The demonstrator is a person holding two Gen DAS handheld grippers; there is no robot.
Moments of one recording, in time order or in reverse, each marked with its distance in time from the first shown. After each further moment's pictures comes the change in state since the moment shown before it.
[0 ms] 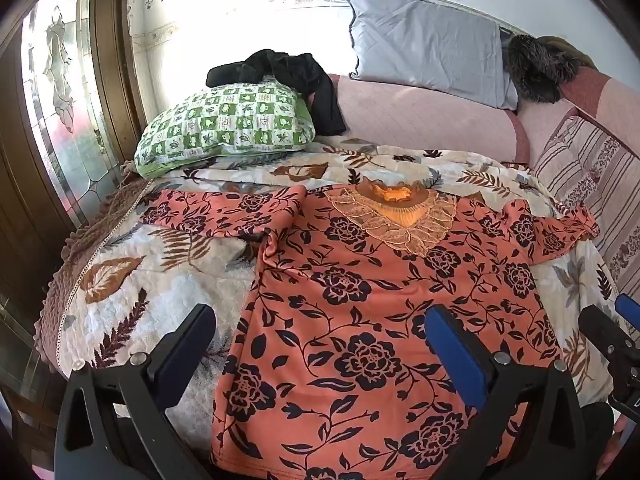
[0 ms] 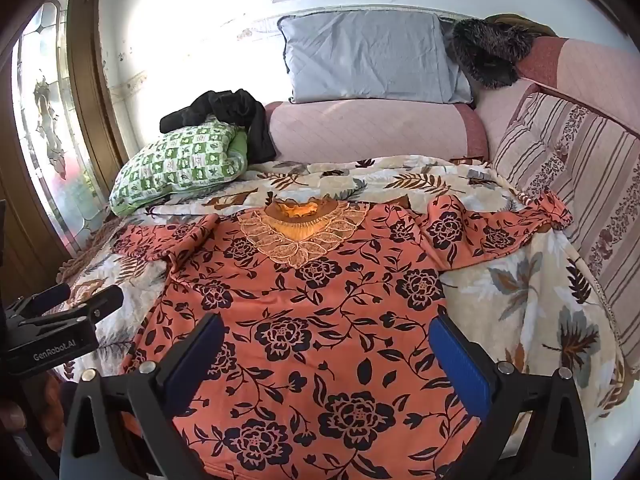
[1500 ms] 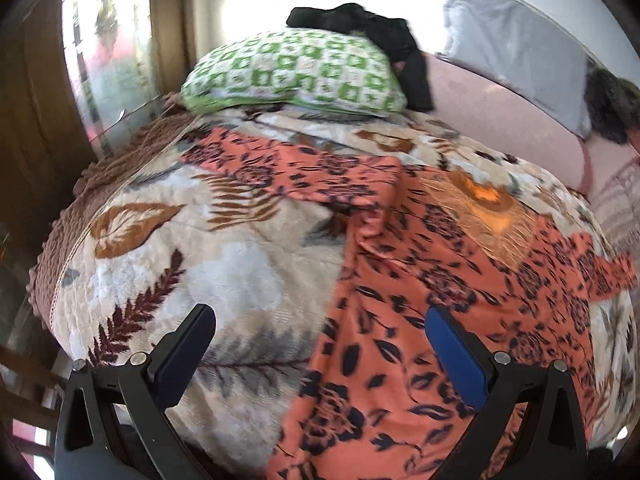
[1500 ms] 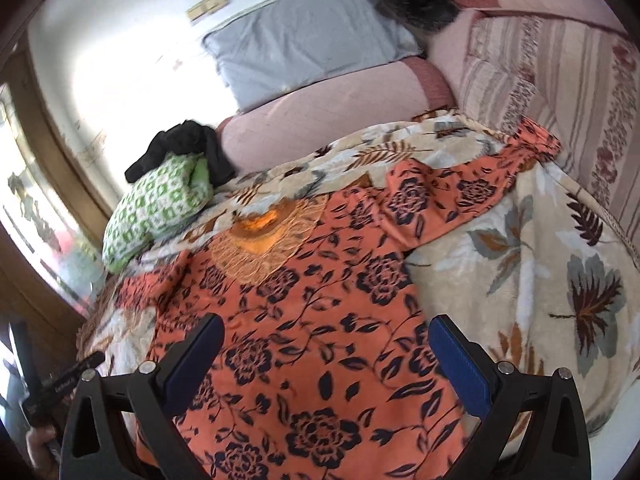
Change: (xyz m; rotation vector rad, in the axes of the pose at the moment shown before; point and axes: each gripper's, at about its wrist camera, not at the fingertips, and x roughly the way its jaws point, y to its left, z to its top) left arm 0.089 0.131 -0.007 -0.254 0.127 0.101; right arm 0.050 -0.163 0.002 0.441 0.110 0.078
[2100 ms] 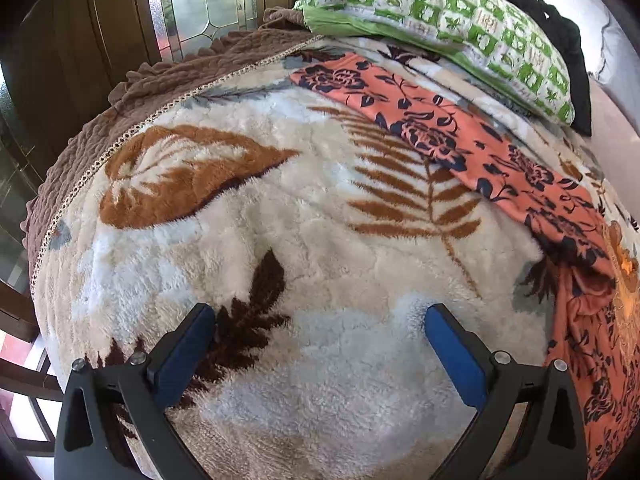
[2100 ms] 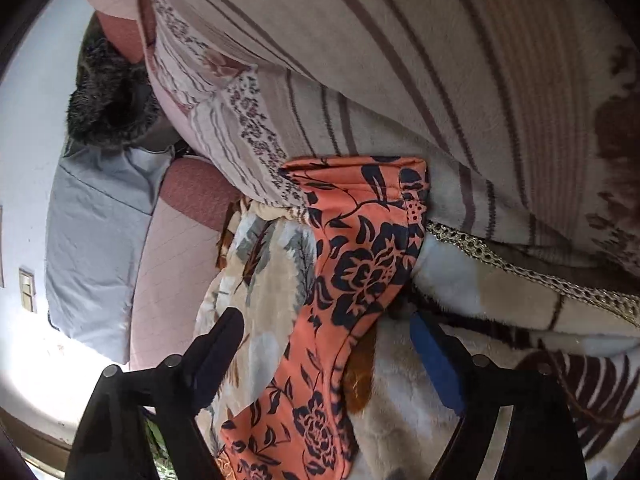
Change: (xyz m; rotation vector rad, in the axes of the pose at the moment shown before) left arm 0.142 0.099 0.017 -0.224 0.136 0.212; right arm 0.160 -0.286 0.238 0.675 -0.172 -0.032
